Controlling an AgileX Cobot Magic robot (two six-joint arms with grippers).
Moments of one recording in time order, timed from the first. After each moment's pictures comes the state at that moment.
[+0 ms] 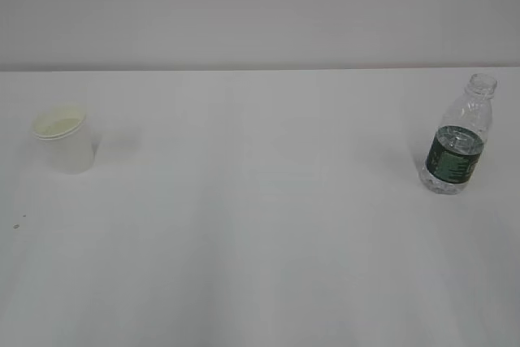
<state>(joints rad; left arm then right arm) 0.01 0.34 -0.50 -0.05 0.83 -0.02 0.02 0.34 -0.51 0.06 0.90 -0.15</state>
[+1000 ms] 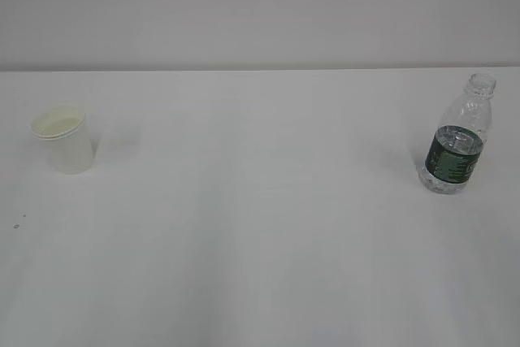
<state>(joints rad) 0.01 0.34 -0.52 -0.11 0.92 0.00 0.02 0.34 -0.50 0.08 0.91 -0.14</state>
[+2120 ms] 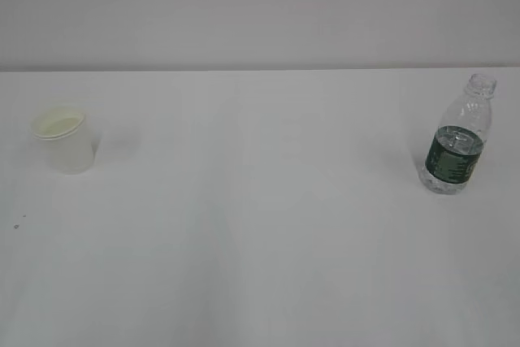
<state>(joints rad) 0.01 0.23 -0.53 -0.13 1.12 0.01 0.02 0.15 -0.51 0.04 1.14 -0.14</state>
